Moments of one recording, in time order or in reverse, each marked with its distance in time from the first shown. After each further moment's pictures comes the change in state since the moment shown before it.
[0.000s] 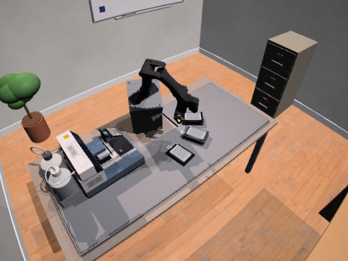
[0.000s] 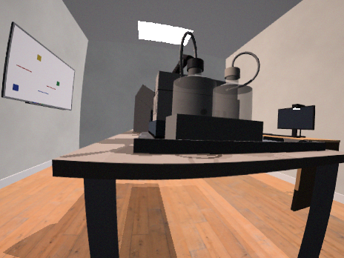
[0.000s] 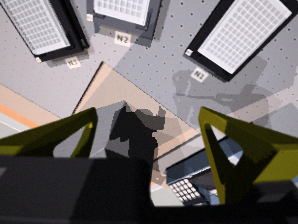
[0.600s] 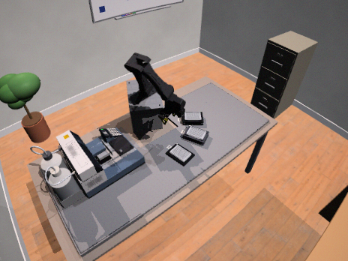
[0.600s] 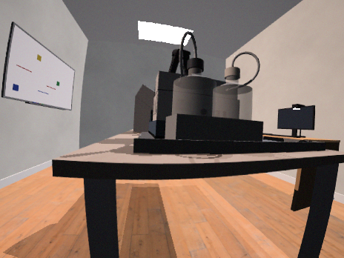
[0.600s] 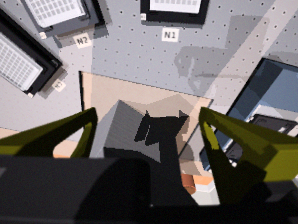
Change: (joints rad) arm -0.192 -0.338 -0.258 0.065 0.006 0.230
